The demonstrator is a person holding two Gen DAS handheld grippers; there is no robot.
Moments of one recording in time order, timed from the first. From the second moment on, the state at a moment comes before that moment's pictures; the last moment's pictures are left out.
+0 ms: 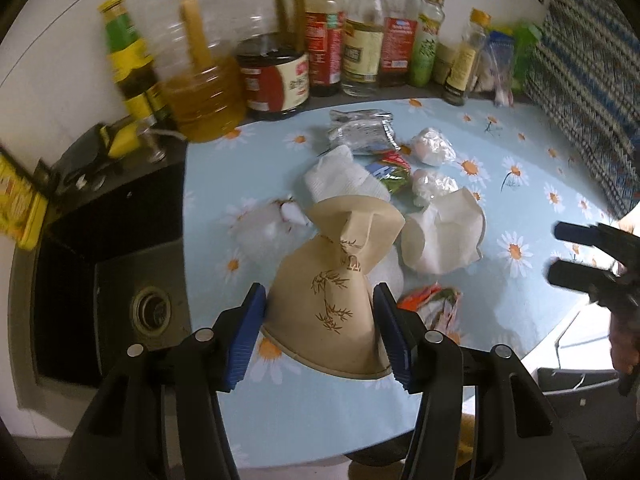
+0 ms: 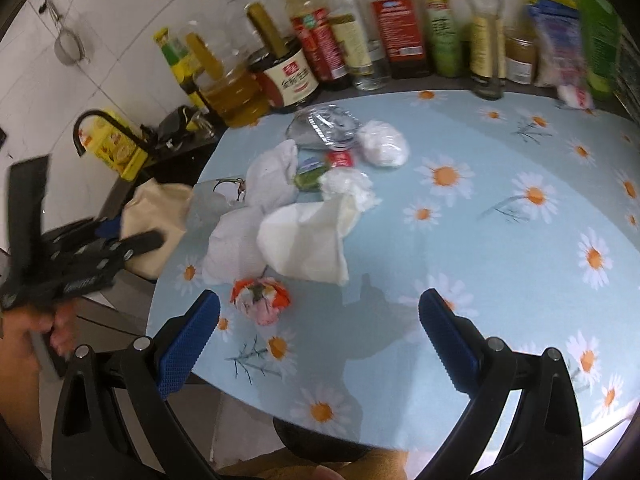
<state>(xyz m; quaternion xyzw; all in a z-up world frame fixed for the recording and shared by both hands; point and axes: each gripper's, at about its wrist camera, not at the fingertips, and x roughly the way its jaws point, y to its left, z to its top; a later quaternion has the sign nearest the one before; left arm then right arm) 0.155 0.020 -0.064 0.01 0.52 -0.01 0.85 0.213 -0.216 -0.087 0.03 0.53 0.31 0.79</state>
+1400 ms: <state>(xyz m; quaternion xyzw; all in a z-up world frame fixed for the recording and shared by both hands) 0.038 0.033 -0.087 -0.13 0.51 -0.01 0.85 0.249 -0.168 -0.116 0.04 0.61 0.22 0.76</state>
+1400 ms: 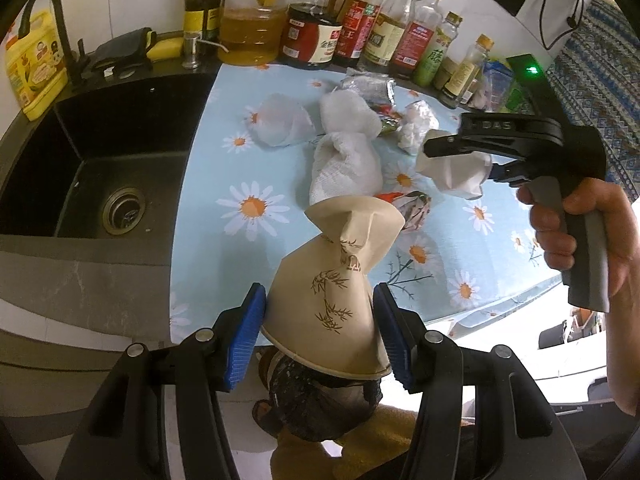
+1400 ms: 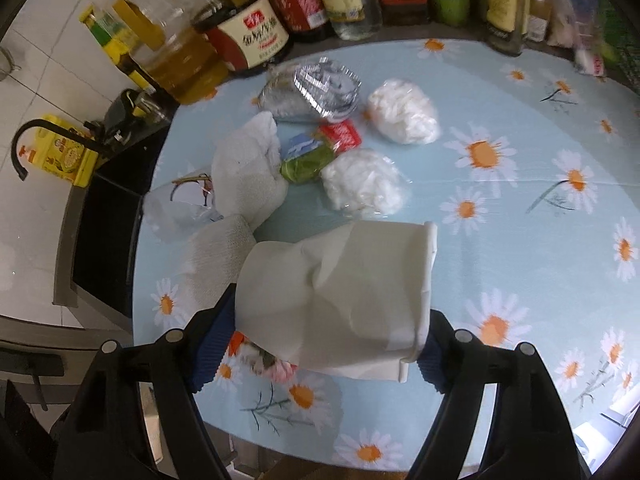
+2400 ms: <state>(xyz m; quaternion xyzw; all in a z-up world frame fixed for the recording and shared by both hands) -0.030 -0.007 -0.175 -0.13 0.61 -0.11 0.78 0.048 -0.198 -0.147 -0.03 0.63 0.31 0.71</state>
